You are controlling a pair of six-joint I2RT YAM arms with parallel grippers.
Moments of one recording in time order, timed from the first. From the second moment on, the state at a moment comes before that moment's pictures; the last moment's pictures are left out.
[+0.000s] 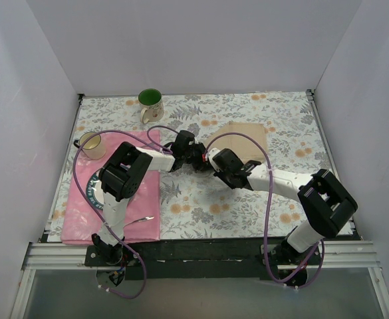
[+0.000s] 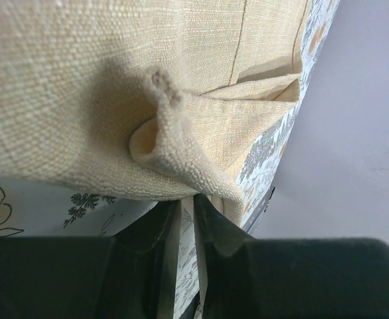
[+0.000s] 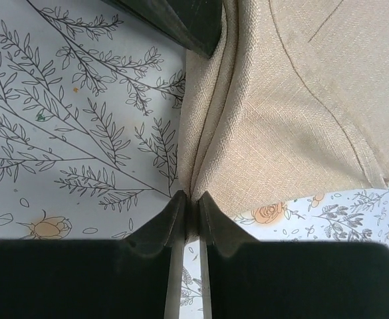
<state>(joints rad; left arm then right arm) -0.61 2.09 1.15 0.30 0.48 -1.15 0.80 1.56 0.87 -0.34 0.31 -0.19</state>
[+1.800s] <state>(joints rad) -0.35 1.54 0.94 -0.06 0.34 -1.13 0.82 1.80 1.12 -0.27 0.33 -0.15</state>
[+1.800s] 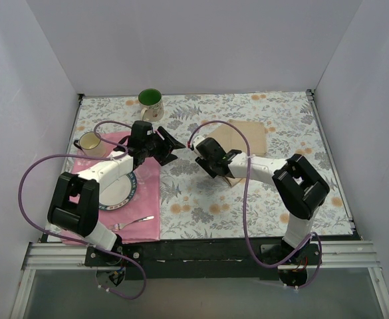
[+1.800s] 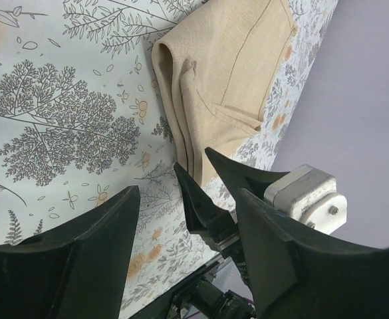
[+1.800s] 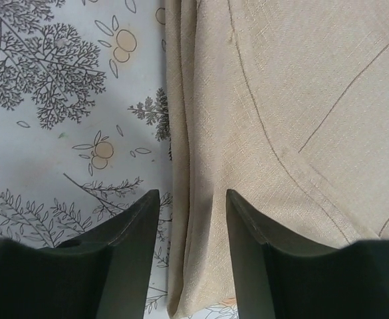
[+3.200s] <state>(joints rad) -0.48 1.62 0.84 0.08 0.44 -1.14 0.45 1.88 1.11 -0.14 -0.58 0.16</state>
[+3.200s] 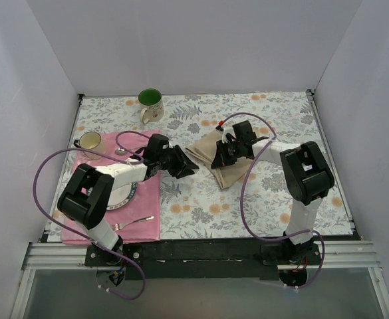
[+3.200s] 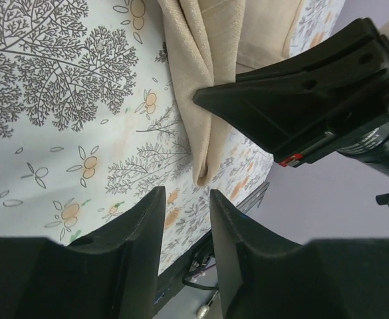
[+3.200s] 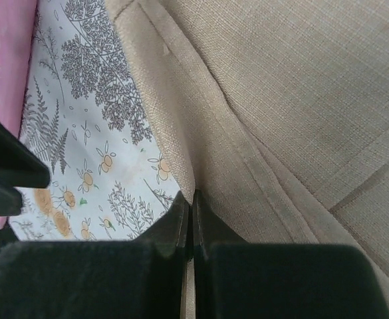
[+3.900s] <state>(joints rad) -0.51 1.86 0.99 0.20 0.48 -1.18 0.33 2.00 1.10 -0.07 -0.87 0.27</state>
